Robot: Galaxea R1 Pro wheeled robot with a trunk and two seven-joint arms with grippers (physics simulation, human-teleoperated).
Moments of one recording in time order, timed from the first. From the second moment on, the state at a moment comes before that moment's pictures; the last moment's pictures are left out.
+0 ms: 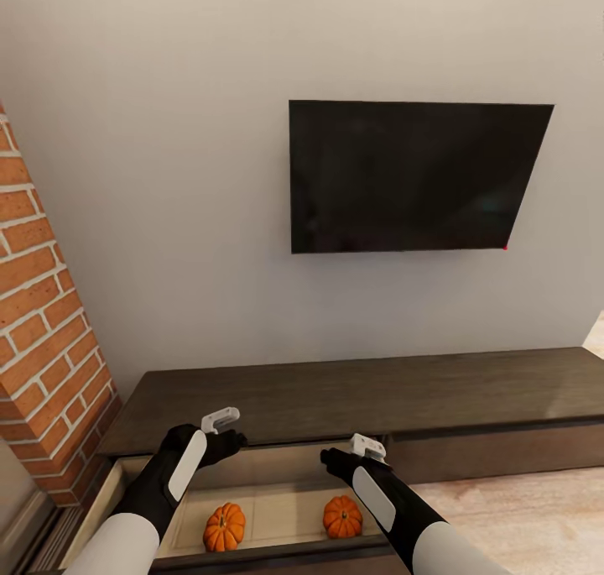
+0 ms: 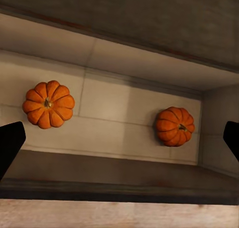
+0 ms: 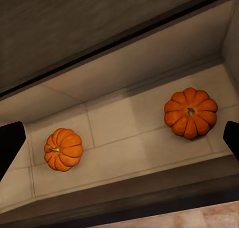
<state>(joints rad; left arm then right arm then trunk) -0.57 -0.06 0.02 -0.80 0.41 0.72 0.20 -0.60 0.12 0.40 -0.51 -0.76 0.24 -0.24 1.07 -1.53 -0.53</state>
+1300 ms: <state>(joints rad) -0.56 -0.06 0.02 -0.80 0.41 0.72 0.20 -0.60 0.12 0.40 -0.51 -0.76 0.23 -0.25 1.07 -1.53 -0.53</state>
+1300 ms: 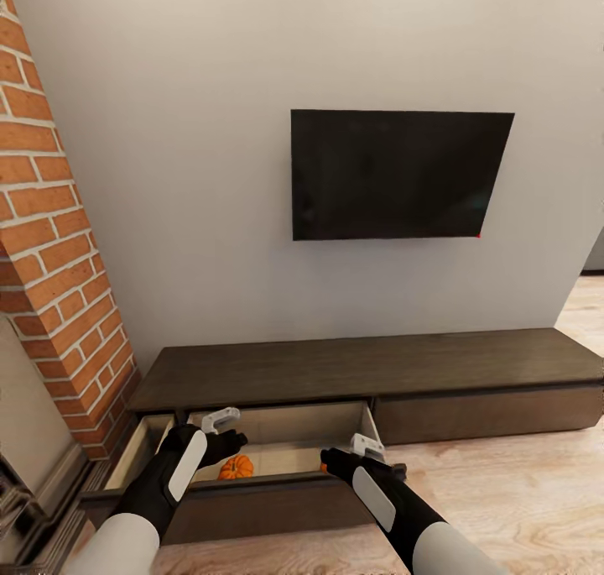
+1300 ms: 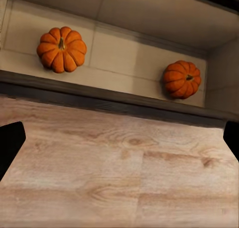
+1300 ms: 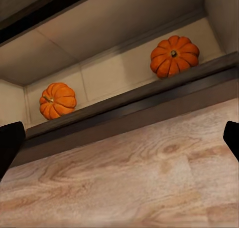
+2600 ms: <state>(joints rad) -0.56 -0.06 0.01 -0.79 0.40 0.71 0.20 -0.60 0.12 0.40 -0.51 -0.75 0.23 -0.25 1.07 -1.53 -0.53</state>
